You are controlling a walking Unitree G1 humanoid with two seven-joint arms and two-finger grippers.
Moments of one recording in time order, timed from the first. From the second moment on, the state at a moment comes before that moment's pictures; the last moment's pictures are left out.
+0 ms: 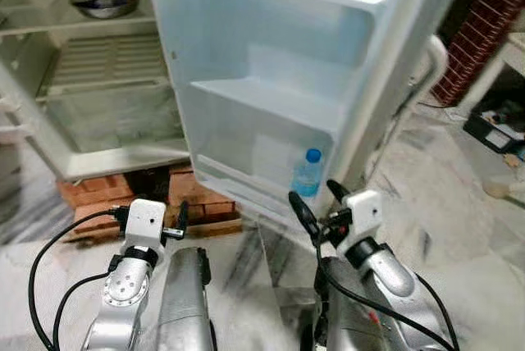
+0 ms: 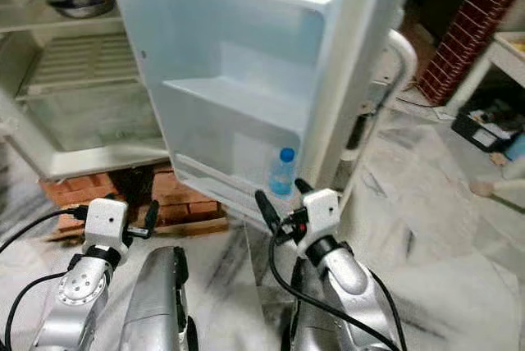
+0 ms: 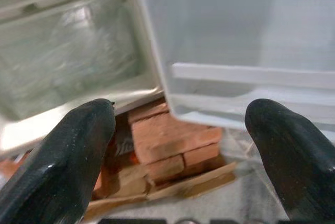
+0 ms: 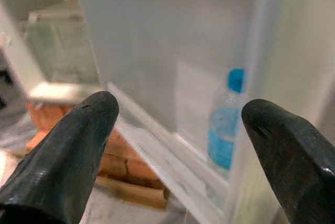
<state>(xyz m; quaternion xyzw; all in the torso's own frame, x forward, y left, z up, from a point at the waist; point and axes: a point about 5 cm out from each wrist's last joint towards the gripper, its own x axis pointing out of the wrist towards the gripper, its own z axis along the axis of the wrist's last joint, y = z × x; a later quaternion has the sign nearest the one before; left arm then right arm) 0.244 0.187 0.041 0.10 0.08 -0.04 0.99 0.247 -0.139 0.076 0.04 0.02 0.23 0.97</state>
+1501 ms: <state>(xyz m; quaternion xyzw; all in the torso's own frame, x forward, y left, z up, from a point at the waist) 0.250 0.180 0.043 0.08 0.07 -0.06 0.99 0.255 -0.177 0.076 -0.01 0.03 0.00 1.00</state>
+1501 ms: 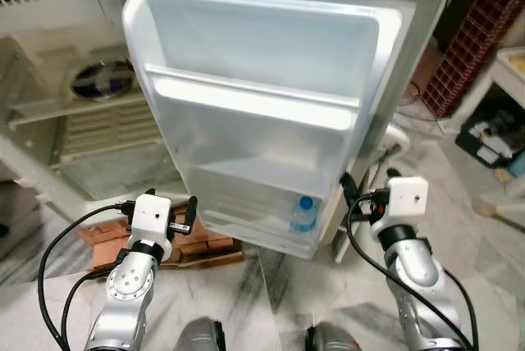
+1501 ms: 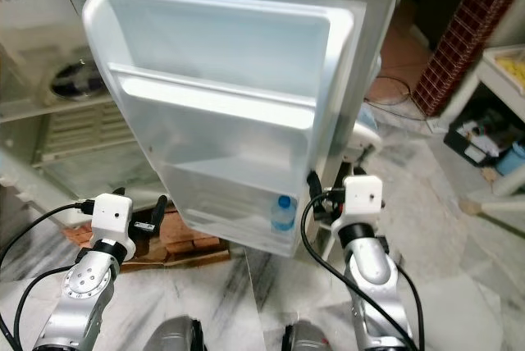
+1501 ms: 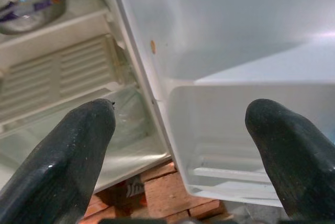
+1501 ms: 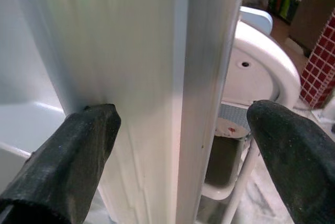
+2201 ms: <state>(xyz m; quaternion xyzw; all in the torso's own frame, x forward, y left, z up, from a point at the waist) 0.246 0.173 0.039 0.08 0.08 -0.07 0.99 0.264 -0.181 0.089 0.02 0.00 0.00 1.00</state>
